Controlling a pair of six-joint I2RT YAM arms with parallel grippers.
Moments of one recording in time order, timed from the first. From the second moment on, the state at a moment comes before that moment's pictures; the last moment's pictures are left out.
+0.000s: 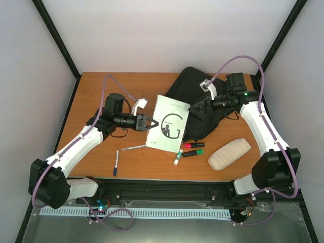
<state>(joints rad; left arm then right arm) -0.43 1.24 0.94 -0.30 0.91 -0.46 0.16 1.47 1.37 -0.84 -0.95 -0.31</state>
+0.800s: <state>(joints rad) -0.63 1.41 1.16 -0.67 0.89 -0.04 0.23 1.66 1.45 -1.48 -1.14 -1.09</state>
